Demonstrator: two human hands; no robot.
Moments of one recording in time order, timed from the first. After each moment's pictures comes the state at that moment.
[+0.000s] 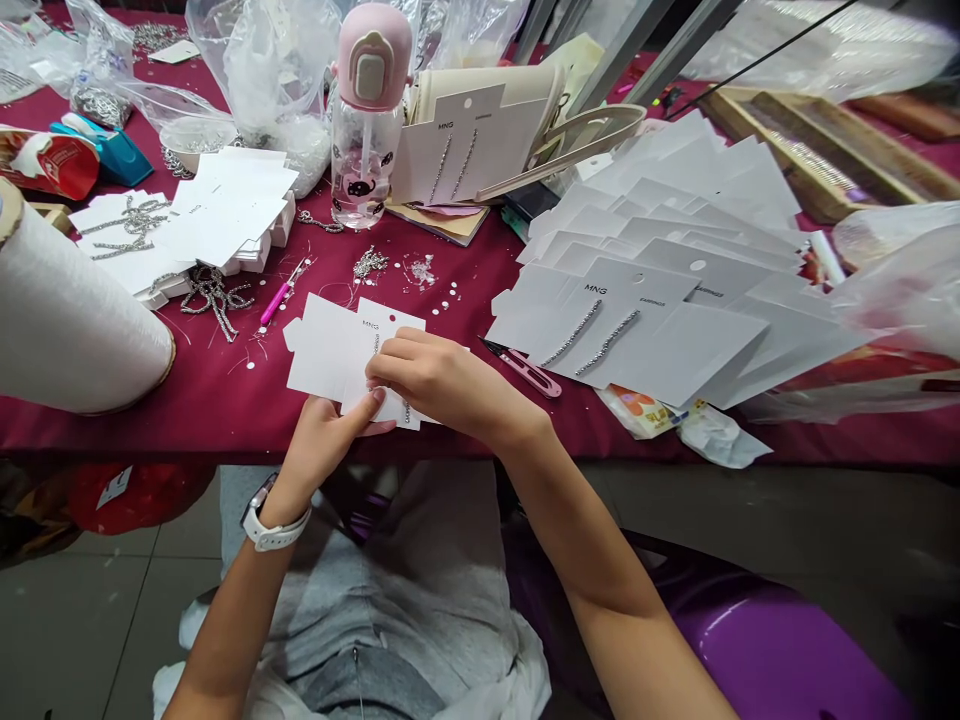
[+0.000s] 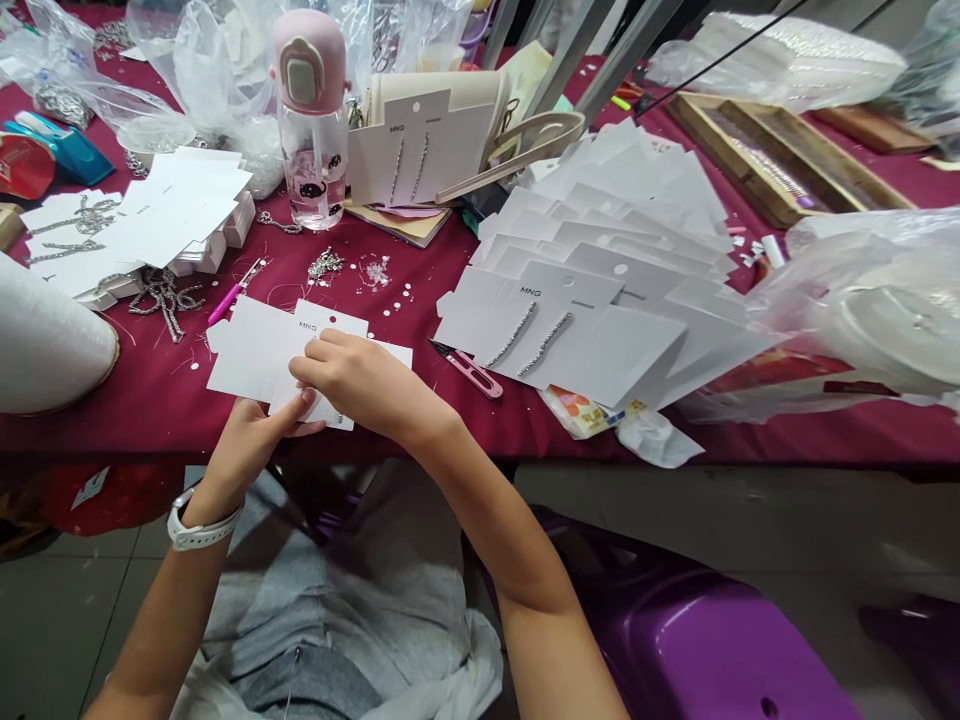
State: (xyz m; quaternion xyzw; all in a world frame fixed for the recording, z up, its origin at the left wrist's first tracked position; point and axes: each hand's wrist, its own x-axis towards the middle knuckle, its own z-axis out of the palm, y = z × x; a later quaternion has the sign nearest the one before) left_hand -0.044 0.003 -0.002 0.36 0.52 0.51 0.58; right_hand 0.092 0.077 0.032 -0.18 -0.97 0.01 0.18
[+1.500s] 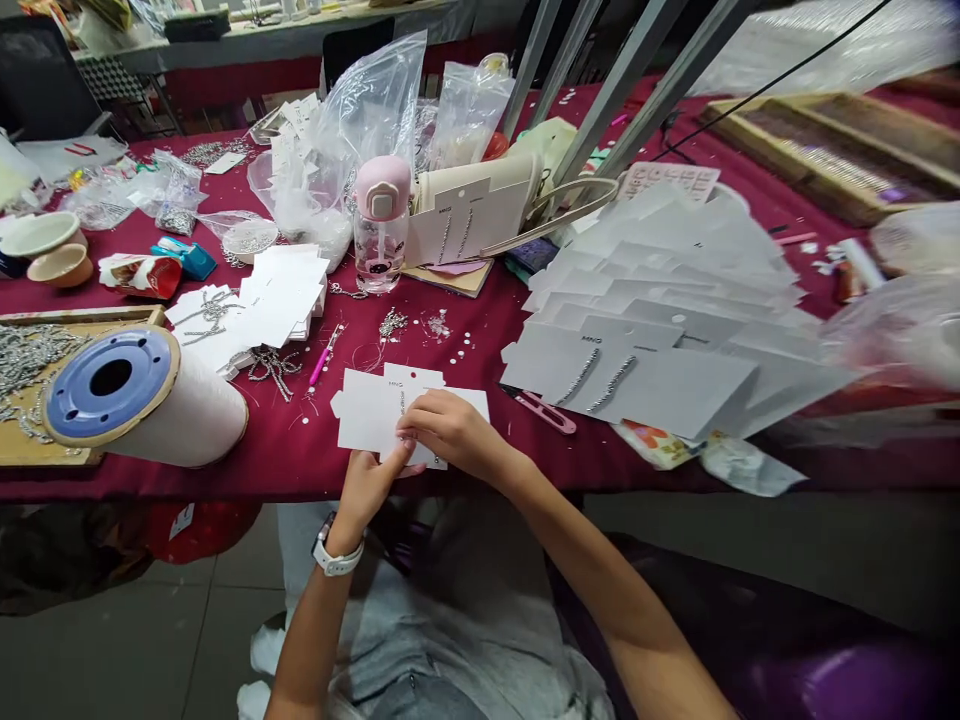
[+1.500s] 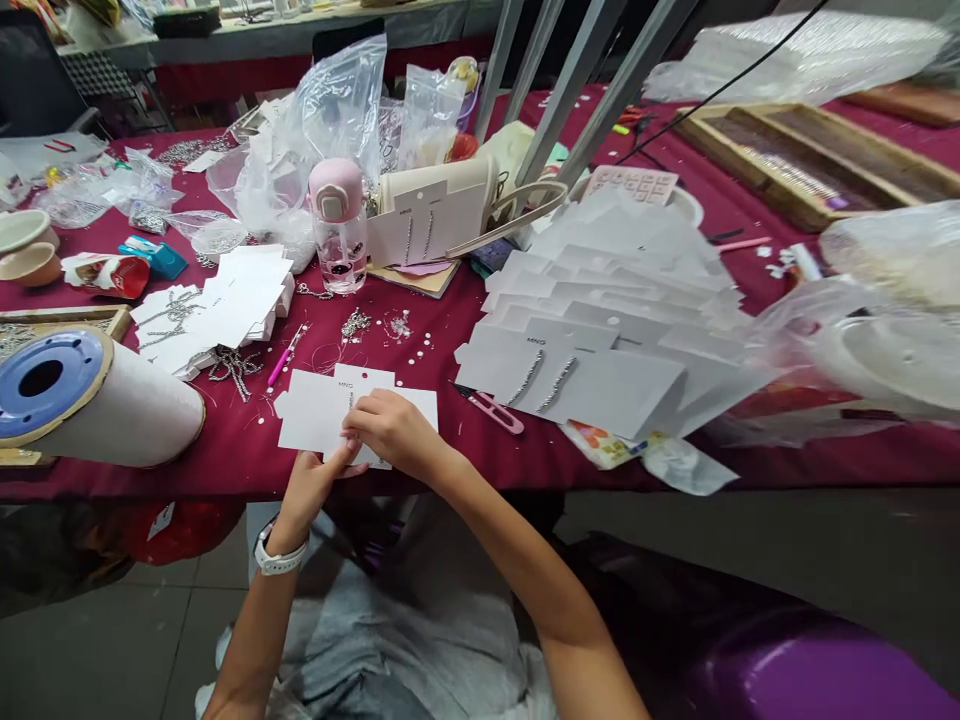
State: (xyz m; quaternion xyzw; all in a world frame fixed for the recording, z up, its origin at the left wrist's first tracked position) left_hand -0.049 0.002 0.001 0.31 0.53 0.51 0.61; right_hand 0.080 0.080 0.014 -0.20 -0.91 0.10 0.35
